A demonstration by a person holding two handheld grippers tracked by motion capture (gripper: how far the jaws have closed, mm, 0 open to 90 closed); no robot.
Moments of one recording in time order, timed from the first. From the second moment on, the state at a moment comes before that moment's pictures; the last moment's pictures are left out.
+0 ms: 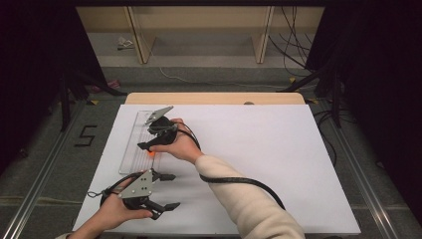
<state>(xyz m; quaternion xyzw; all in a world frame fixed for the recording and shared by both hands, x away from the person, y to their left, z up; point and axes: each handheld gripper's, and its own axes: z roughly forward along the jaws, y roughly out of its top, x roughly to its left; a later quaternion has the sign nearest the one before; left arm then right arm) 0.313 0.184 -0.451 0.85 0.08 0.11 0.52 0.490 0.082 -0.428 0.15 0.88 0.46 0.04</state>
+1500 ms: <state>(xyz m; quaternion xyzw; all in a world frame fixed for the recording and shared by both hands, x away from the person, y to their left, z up) 0.314 0.184 -0.451 0.85 0.09 0.11 0.51 0.477 -0.016 -0.412 0.20 0.86 0.46 0.08</state>
